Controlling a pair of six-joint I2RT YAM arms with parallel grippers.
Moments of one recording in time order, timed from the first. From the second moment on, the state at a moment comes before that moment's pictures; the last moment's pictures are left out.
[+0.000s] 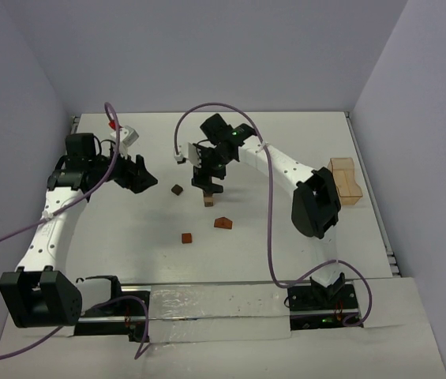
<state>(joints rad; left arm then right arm) -0.02 1.19 1.07 -0.57 0.73 0.22 0.68 2.06 1.88 -0.94 -0.40 -0.84</state>
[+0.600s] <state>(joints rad) -0.01 1.80 1.46 -1.05 0.90 1.28 0.54 1.63 1.72 -0.92 -0.55 -0.67</state>
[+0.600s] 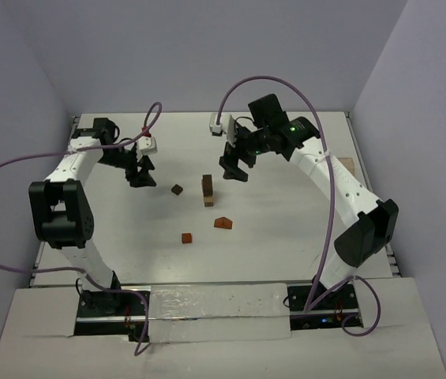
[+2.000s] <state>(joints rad) -0.24 2.16 1.61 -0.94 0.63 1.53 0.33 1.47 1.45 -0.90 -0.66 -0.59</state>
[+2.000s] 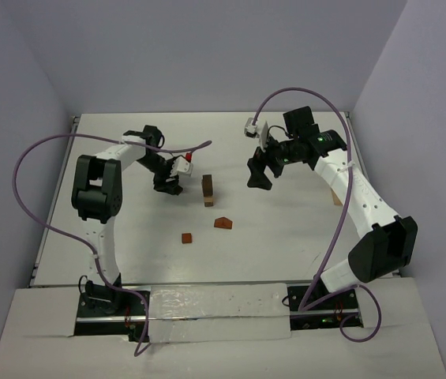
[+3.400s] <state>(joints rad) -0.29 1.84 1.64 -0.83 0.60 0.84 0.29 1.40 1.34 -0.84 -0.65 -0.50</state>
